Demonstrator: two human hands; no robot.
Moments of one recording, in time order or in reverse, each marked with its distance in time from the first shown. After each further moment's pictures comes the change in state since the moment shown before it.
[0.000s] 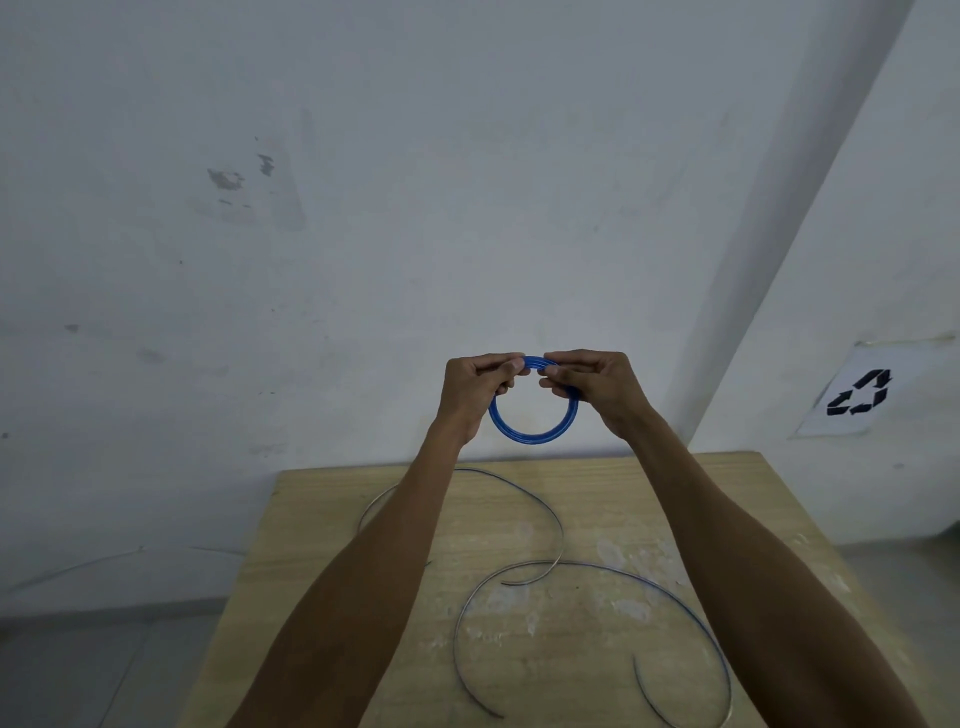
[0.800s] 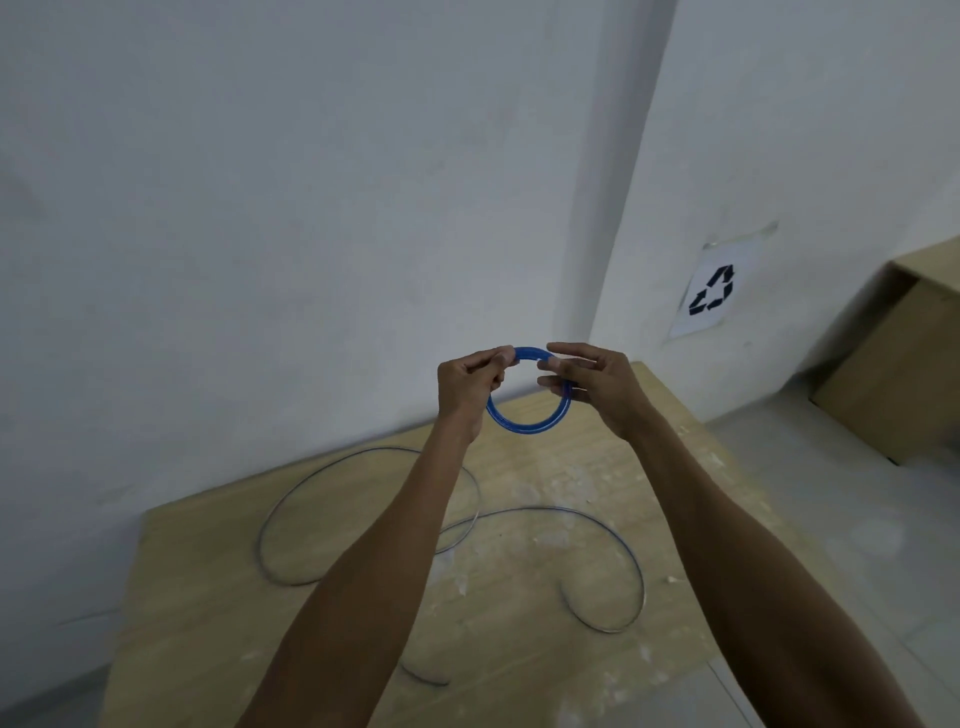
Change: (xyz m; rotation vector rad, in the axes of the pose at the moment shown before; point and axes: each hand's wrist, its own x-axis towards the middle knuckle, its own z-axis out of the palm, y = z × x) left_hand 0.004 -0.080 0.144 -0.072 -0.084 -0.186; right_hand -0.080 0.049 -0.126 0.035 0.314 0.140
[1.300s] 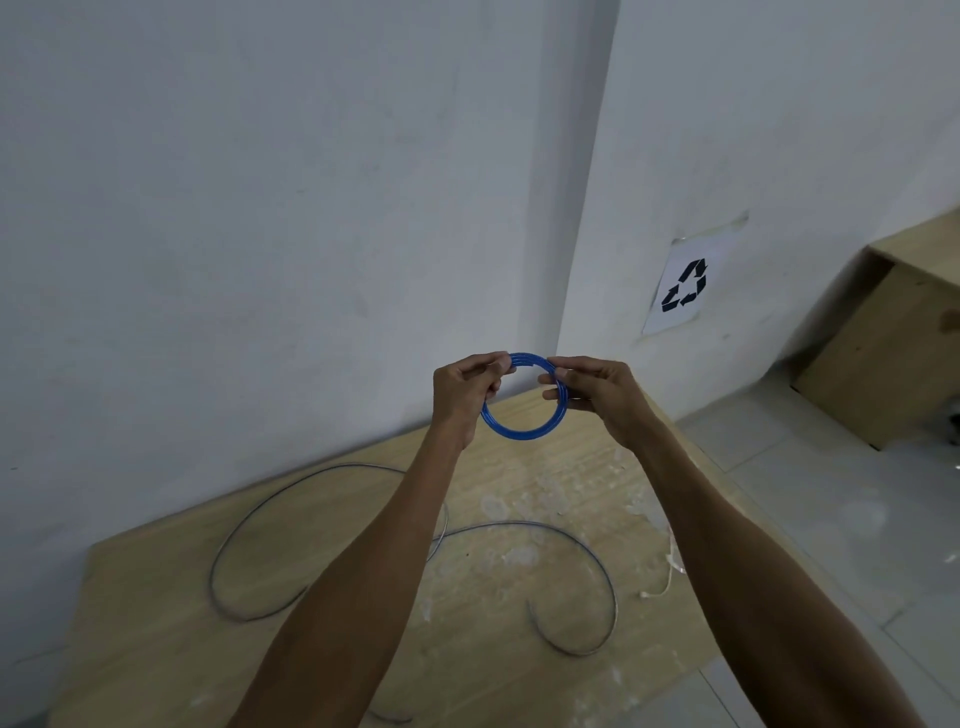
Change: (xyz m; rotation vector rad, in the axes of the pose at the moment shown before) left_hand 0.029 -0.018 0.062 0.006 -0.058 -0.059; right_hand 0.022 0.019 -0.077 -0.064 0.016 0.002
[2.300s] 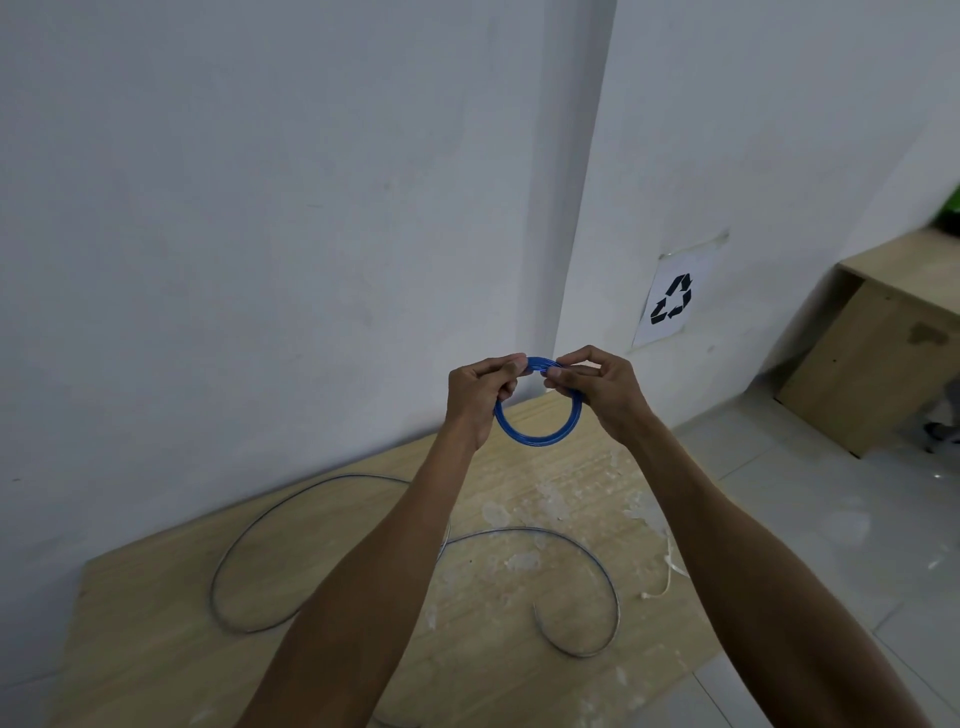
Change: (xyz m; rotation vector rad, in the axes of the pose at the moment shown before) left_hand -0.008 0.011 0.004 -0.093 -0.103 -0.021; right_hand -0.009 -0.021 0.019 0.097 0.112 -0.061
